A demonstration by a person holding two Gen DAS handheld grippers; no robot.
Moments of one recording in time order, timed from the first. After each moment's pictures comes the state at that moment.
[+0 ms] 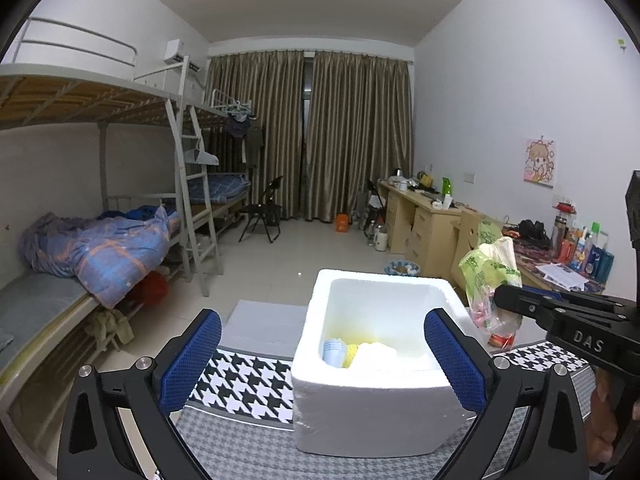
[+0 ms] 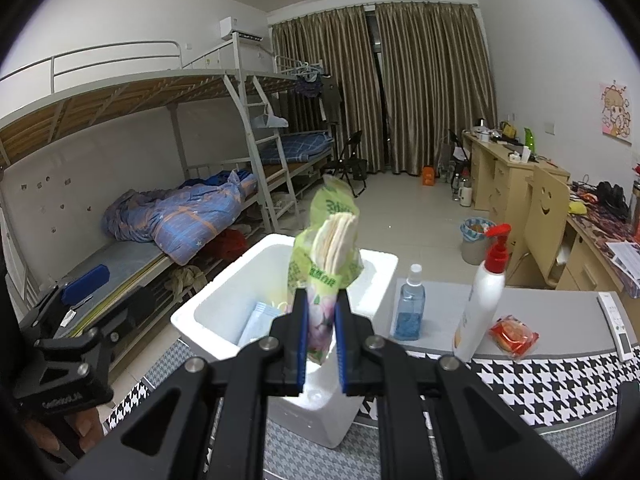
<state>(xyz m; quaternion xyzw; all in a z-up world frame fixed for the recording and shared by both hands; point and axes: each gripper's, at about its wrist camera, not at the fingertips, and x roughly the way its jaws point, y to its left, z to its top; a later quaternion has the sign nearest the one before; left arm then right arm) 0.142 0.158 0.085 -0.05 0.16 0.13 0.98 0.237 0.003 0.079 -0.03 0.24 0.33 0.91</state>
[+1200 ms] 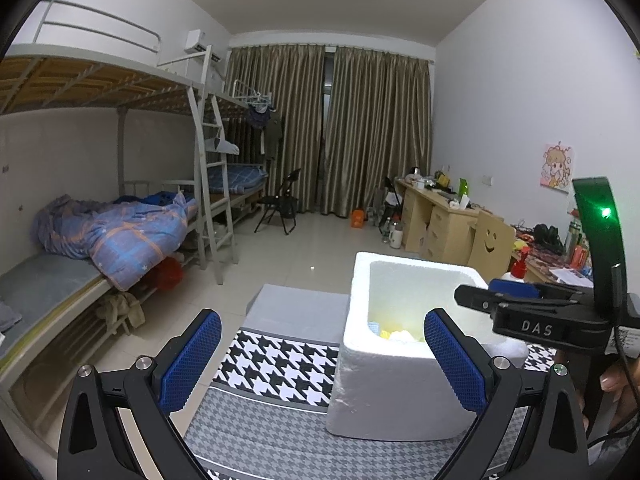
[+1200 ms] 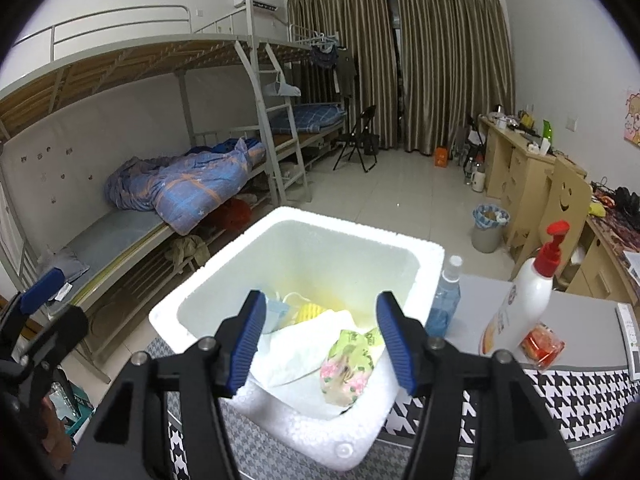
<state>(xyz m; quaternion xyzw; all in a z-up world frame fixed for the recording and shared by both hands) 0.122 0.189 0.070 -0.07 0.16 0.16 0.97 0.260 0.036 0.059 -0.07 0.28 0.34 0.89</state>
